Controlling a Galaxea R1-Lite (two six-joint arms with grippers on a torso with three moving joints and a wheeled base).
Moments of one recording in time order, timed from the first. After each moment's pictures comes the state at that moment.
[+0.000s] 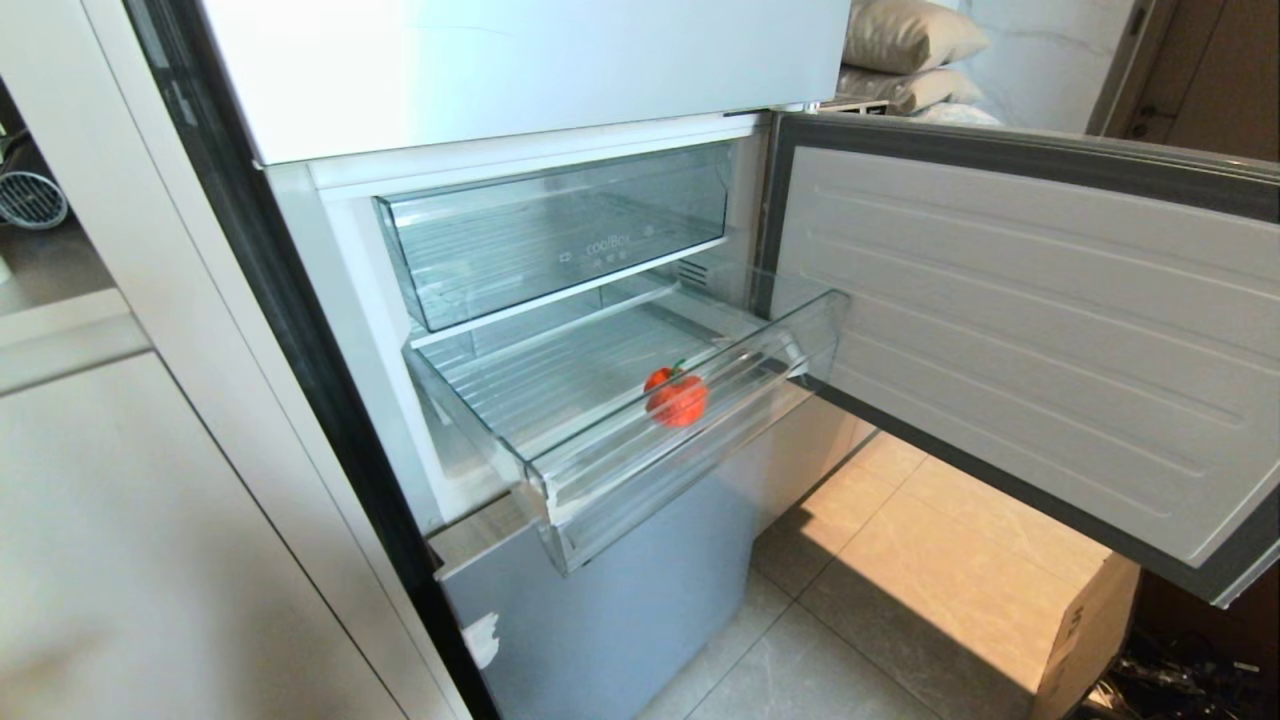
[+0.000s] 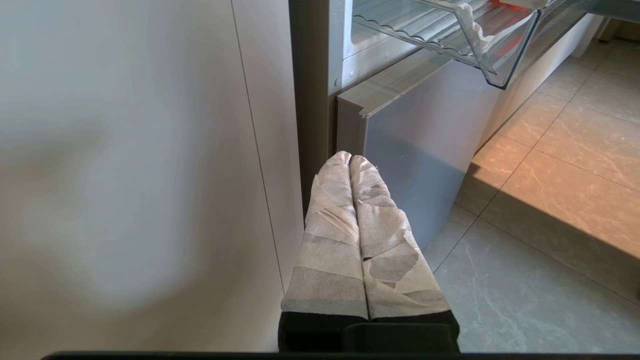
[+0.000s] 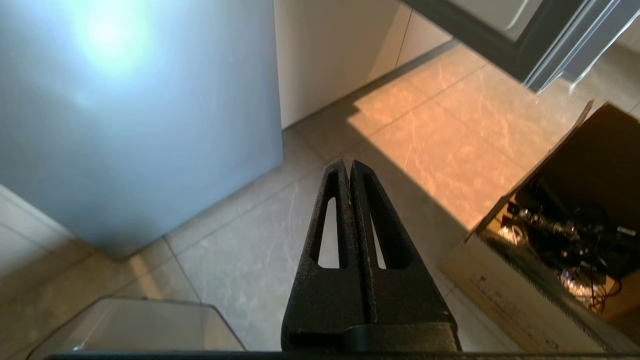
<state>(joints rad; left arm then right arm) -0.01 0.00 0.00 0.01 0.00 0.01 0.02 0.21 0.00 -0.01 0.01 -0.04</state>
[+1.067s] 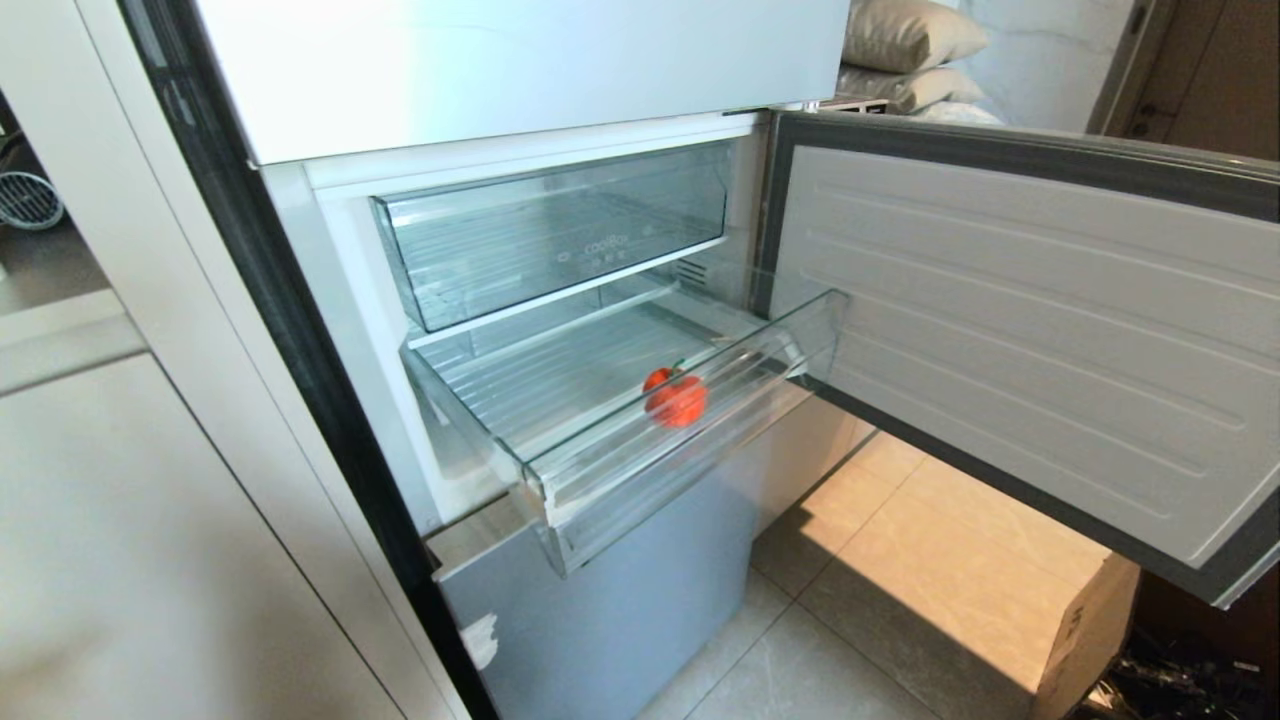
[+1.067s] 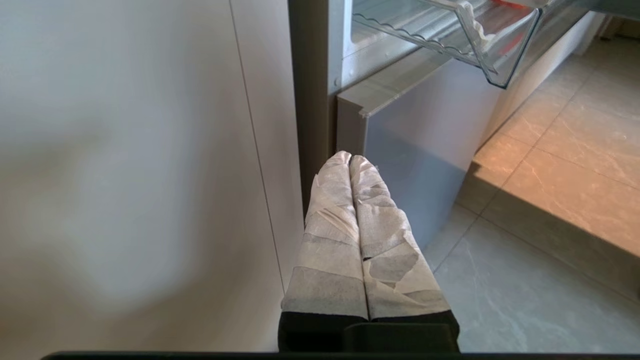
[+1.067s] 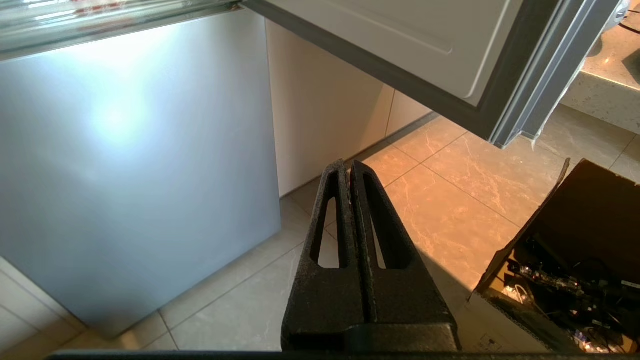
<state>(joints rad) -0.01 0.00 0.00 0.01 0.00 0.01 0.01 0.00 0.00 0.00 0.00 -0.01</state>
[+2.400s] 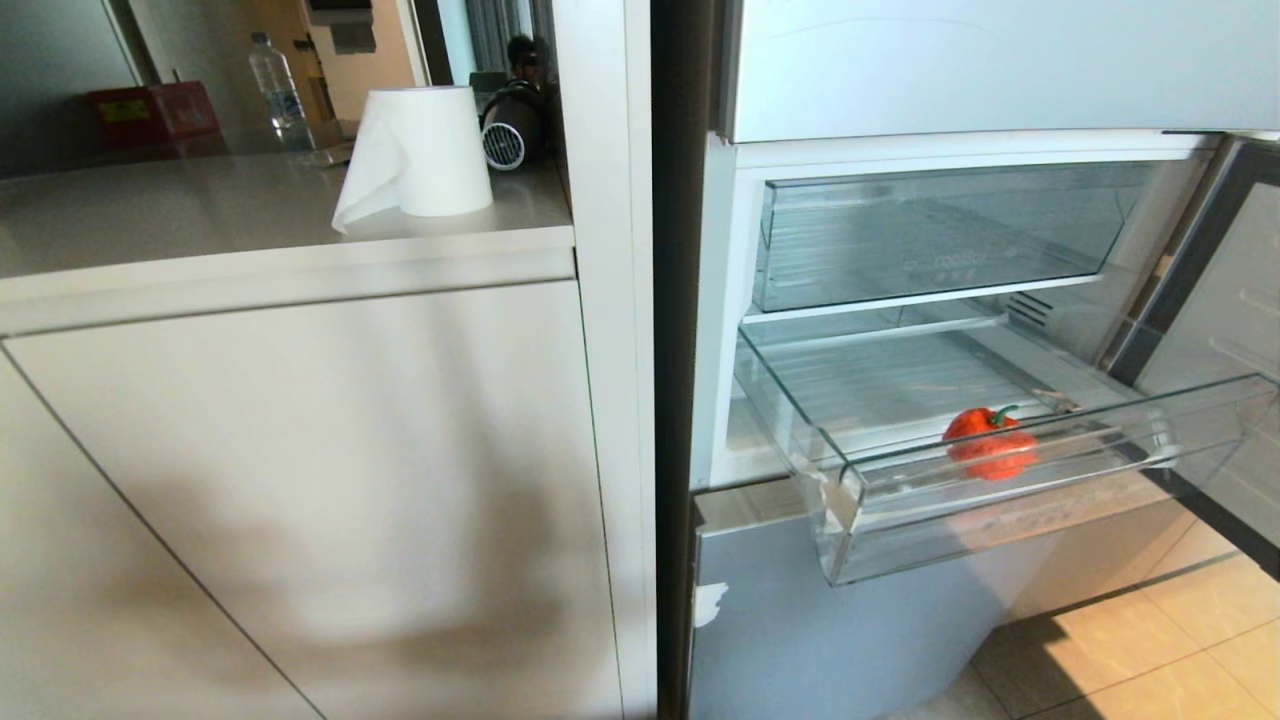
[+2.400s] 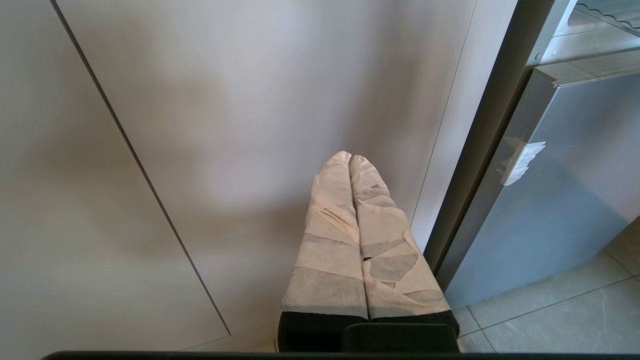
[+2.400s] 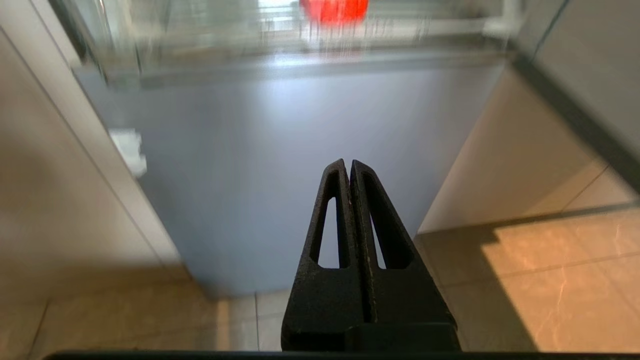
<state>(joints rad) -0.01 0.00 0.00 0.01 0.00 0.01 0.01 0.25 -0.06 -0.12 0.00 -0.05</state>
